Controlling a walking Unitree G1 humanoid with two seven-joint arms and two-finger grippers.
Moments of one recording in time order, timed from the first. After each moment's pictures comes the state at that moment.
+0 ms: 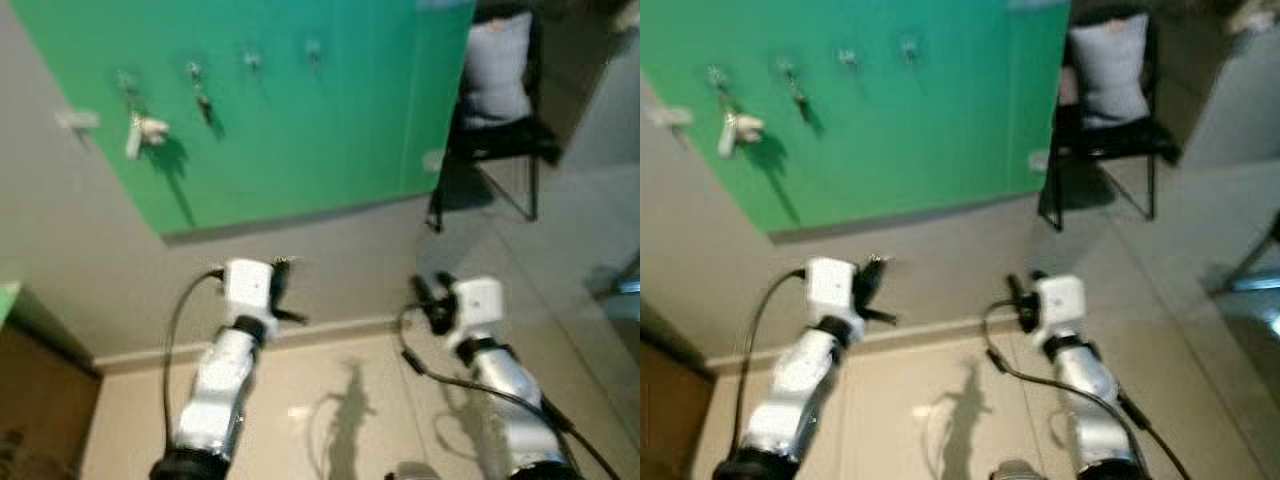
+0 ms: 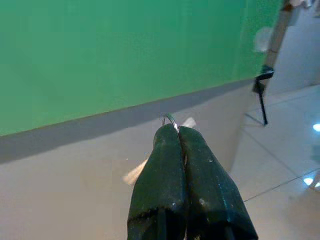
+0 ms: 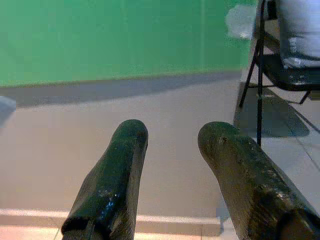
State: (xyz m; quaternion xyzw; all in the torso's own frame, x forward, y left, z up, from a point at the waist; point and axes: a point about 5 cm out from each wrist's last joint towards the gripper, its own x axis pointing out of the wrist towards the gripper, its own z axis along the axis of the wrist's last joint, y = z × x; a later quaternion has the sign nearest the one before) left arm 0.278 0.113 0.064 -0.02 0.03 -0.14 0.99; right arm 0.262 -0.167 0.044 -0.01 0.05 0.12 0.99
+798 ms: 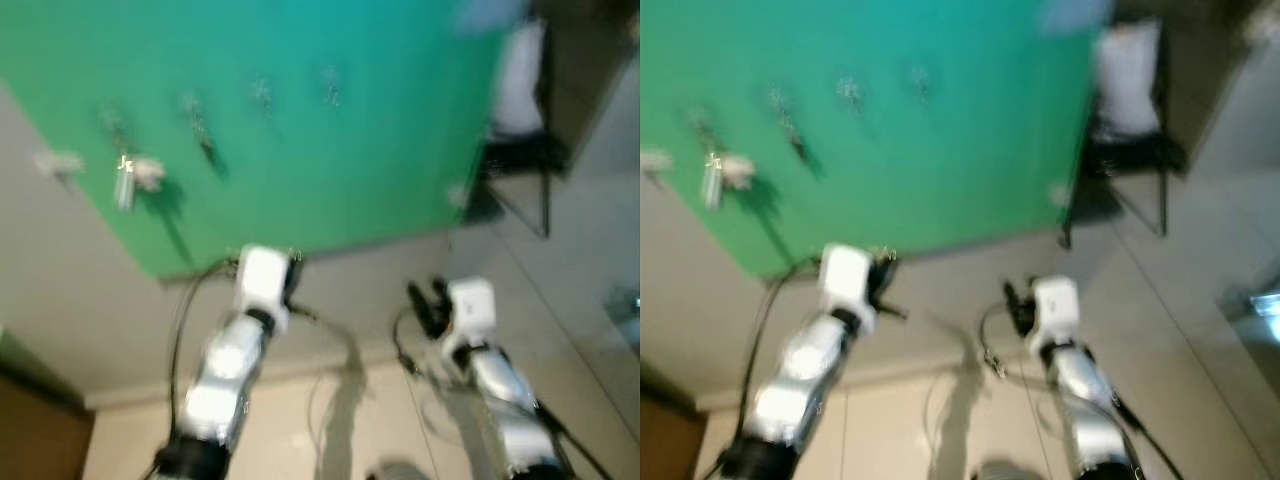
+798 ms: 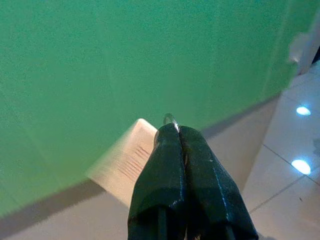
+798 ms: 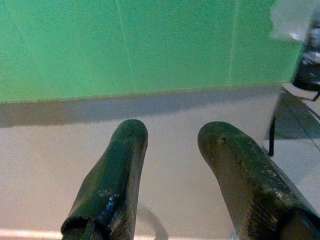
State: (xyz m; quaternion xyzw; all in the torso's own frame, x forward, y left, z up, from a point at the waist) left arm 0.285 0.101 0.070 0.01 0.05 -0.19 0.98; right arm 0.261 -0.161 0.034 -0.01 0.07 0.12 0.99
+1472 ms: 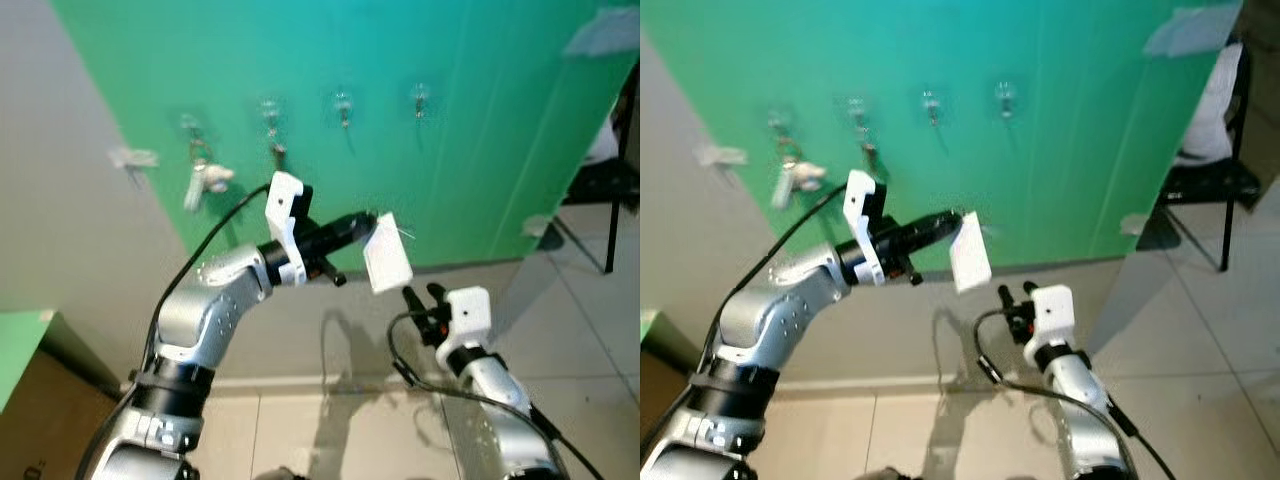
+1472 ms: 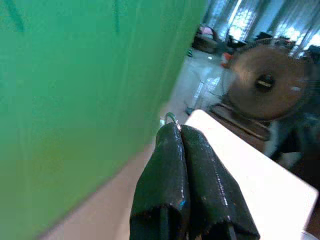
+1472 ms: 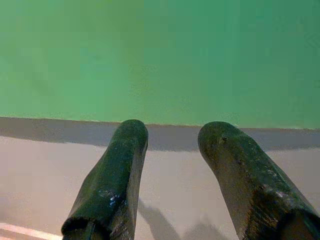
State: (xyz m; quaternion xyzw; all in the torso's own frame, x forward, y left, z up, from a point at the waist) left arm 0.308 0.080 0.166 -0.16 0.07 -0.50 0.85; right arm 0.257 -0.153 0.034 0.00 0.07 0.13 0.99
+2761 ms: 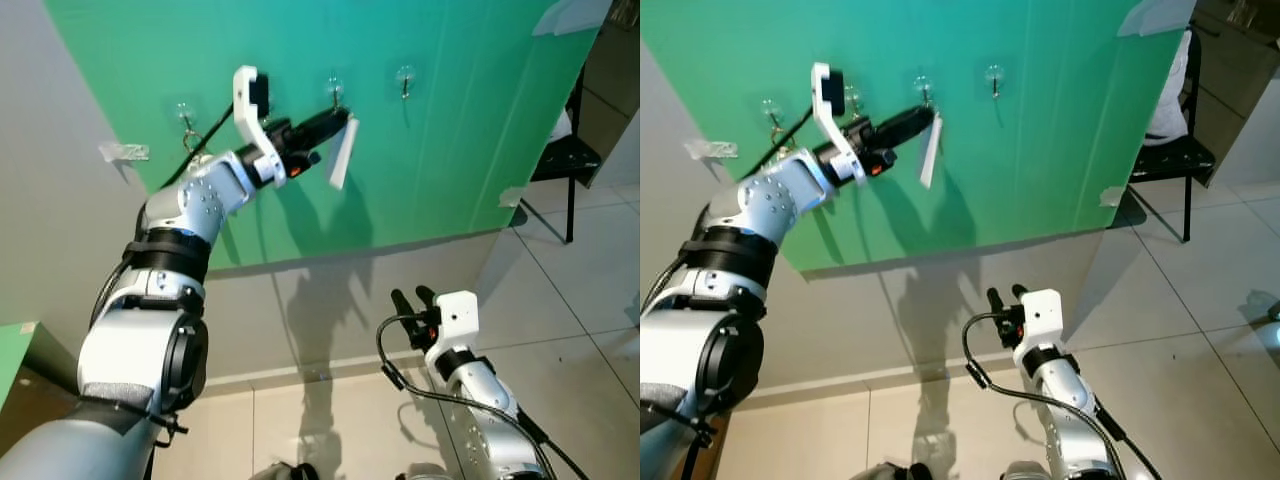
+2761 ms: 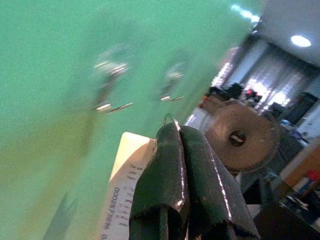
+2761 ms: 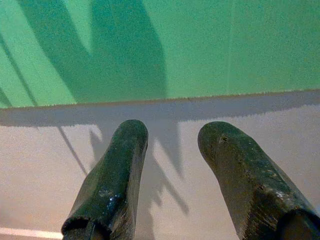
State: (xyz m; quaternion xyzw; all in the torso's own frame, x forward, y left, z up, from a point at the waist) left arm 0.392 0.109 0.227 -0.27 0.03 -0.44 0.86; right arm 0.253 -0.145 0.032 0.01 0.06 0.14 0.99
